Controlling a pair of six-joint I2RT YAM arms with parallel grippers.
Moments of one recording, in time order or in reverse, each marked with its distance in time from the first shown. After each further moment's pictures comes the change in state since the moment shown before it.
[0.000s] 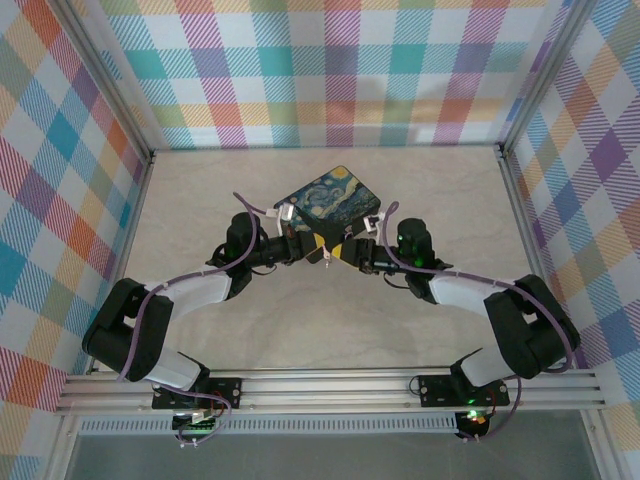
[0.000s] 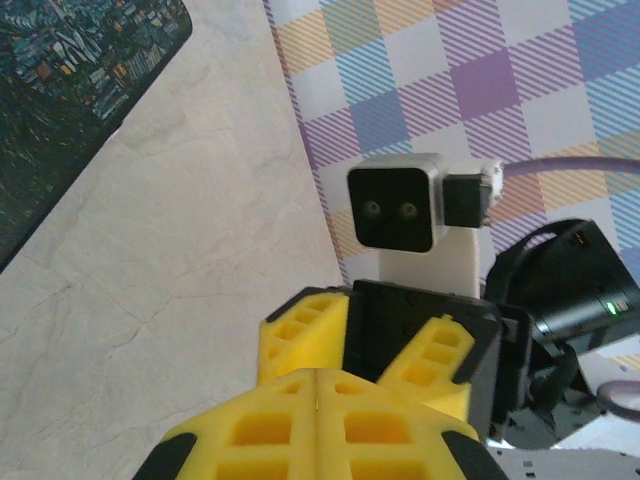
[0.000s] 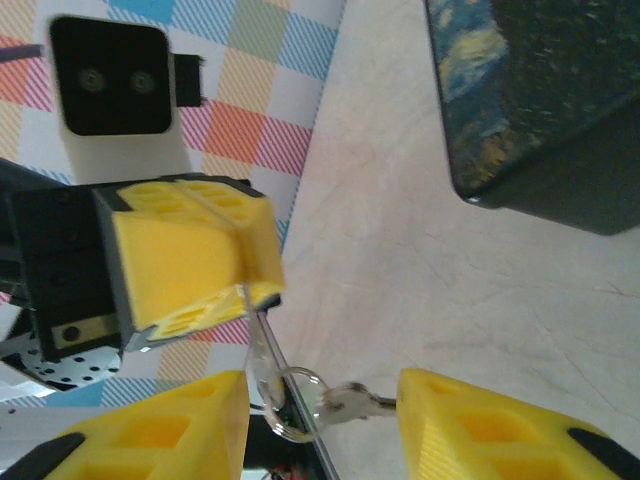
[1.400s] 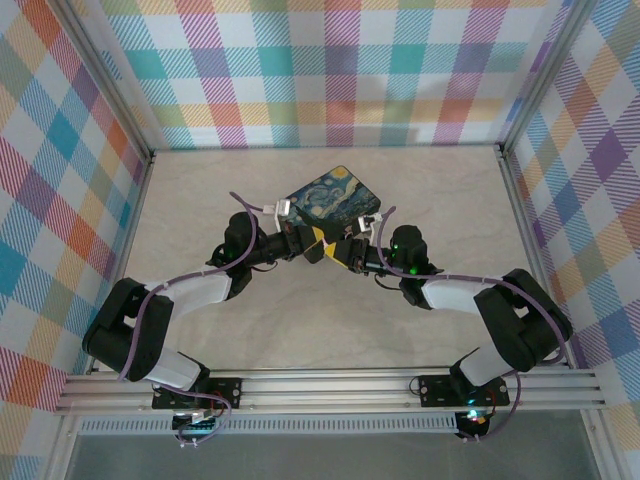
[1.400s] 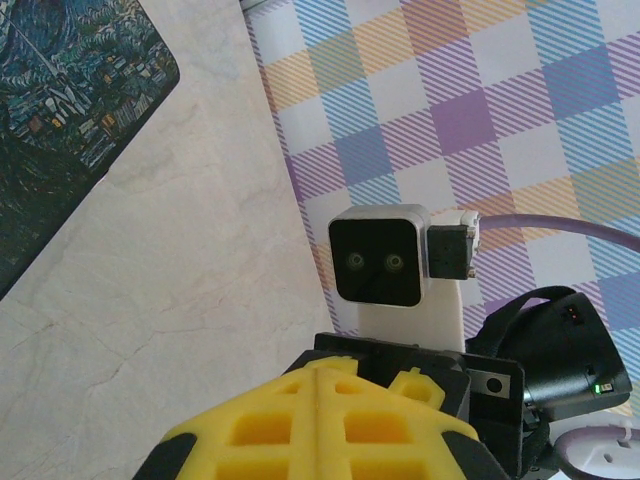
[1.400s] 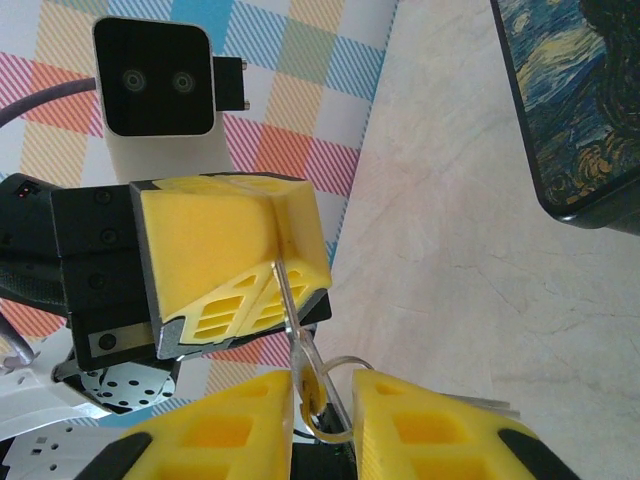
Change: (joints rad) left arm 0.000 0.001 -0.003 0.078 -0.042 -0.056; right arm 0.064 0.049 -0.032 0.233 0.059 0.160
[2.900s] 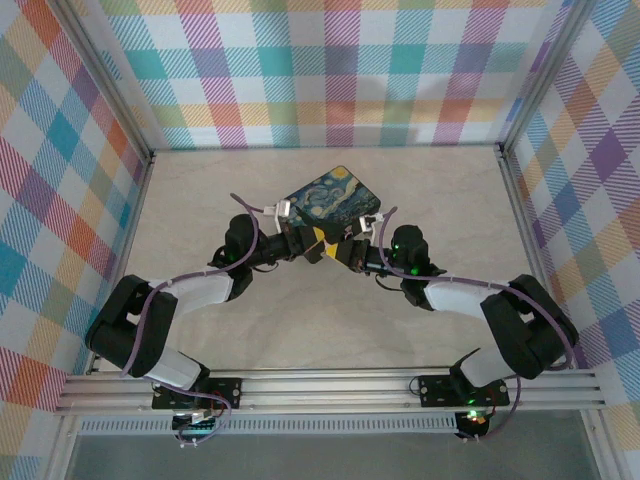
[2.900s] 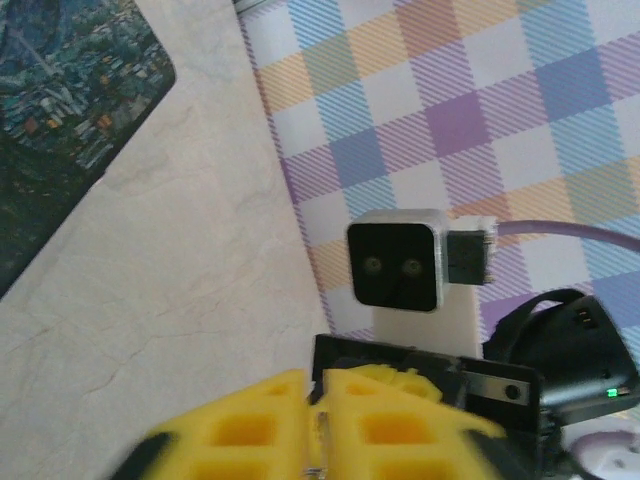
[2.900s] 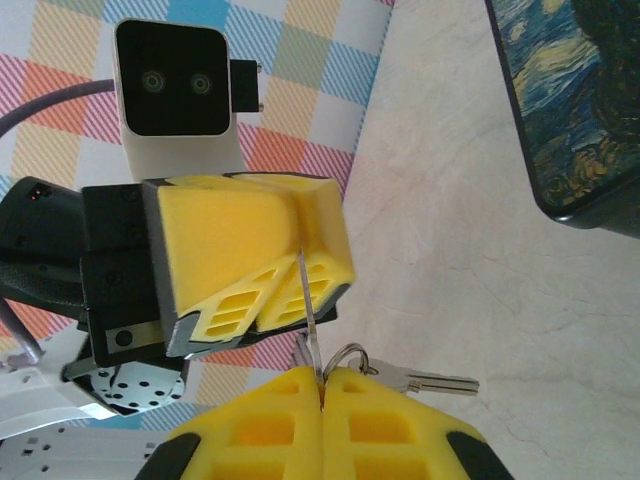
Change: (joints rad) left arm 0.000 0.024 -0.016 0.049 -0.007 -0.016; right arm 0.006 -0.056 0.002 -0.093 0.024 -0.048
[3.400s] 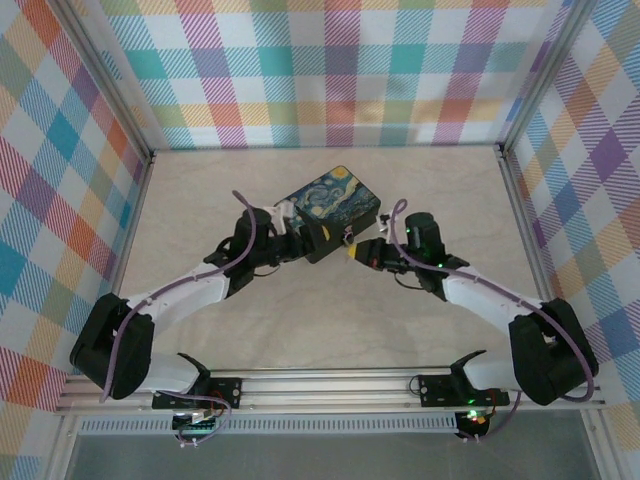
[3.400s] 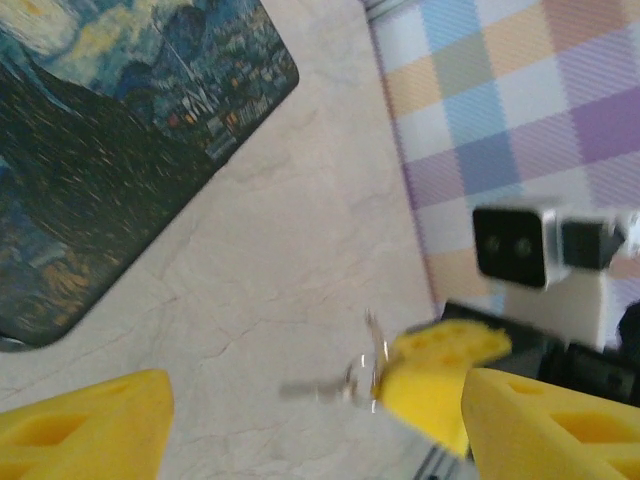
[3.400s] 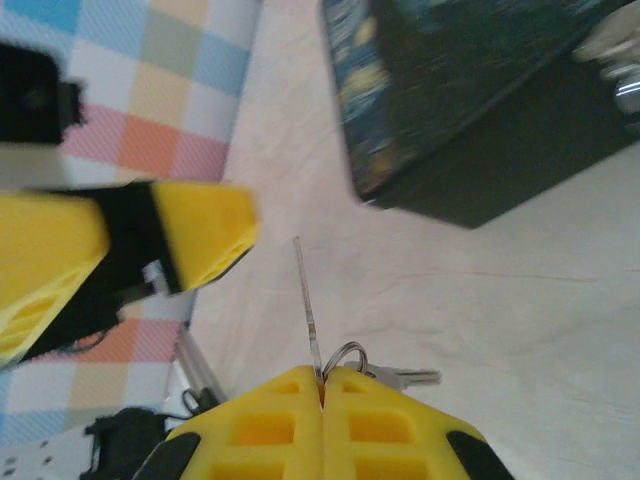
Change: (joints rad) left arm -0.118 -0.126 0.149 -0.552 -0.302 0.188; right arm -0.154 -0.151 0.100 -0.612 0.027 -0.352
